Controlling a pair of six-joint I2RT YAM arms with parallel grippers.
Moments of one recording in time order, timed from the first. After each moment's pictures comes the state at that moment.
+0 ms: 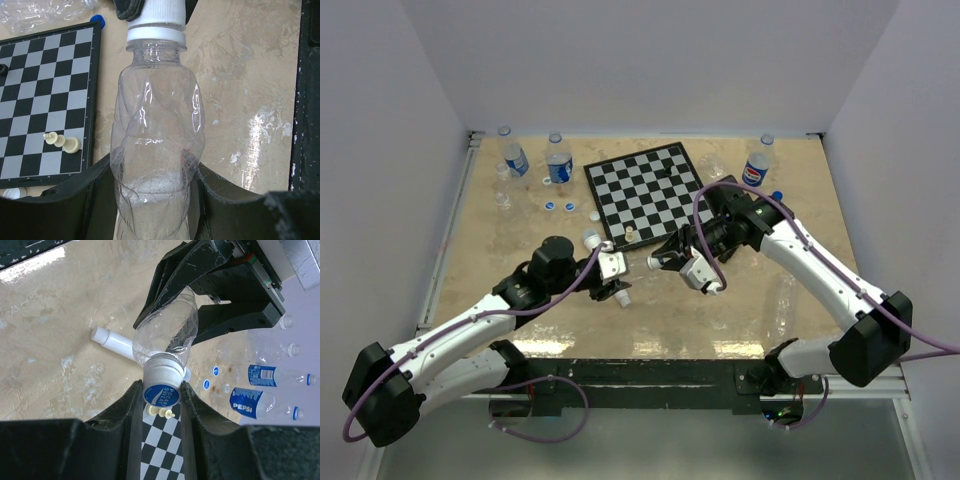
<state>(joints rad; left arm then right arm) -0.72 0.94 0.56 0.00 0.44 0.38 0.56 1.36 1.26 -1.02 -0.97 -1.98</state>
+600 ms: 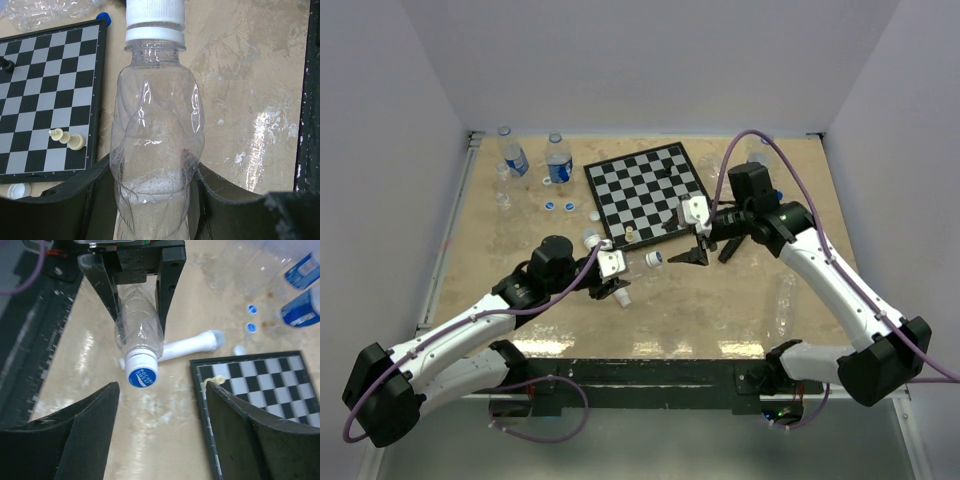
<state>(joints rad) -0.72 0.94 0.56 0.00 0.43 0.38 0.48 1.25 1.22 -0.71 -1.00 -0.99</state>
